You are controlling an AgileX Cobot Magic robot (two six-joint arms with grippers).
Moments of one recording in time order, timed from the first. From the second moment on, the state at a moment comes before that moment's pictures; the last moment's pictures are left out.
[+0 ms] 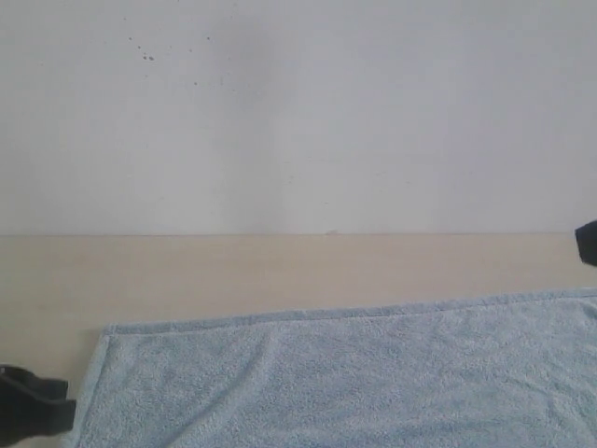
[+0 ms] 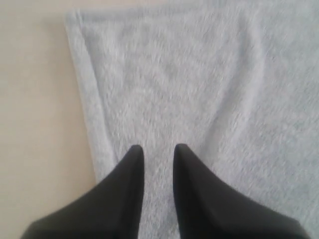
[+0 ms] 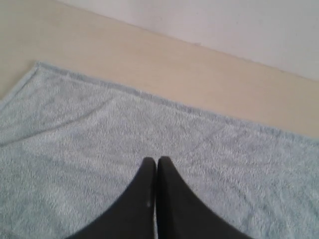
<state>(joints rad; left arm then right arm) -0.33 1.16 -0.37 -0.04 0.02 -0.15 0.44 0.75 -0.80 0.08 0.65 -0.08</state>
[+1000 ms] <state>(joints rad) -0.33 0.21 -0.39 -0.04 0.38 -0.14 0.44 0.05 -0.63 0.21 0.84 -0.06</state>
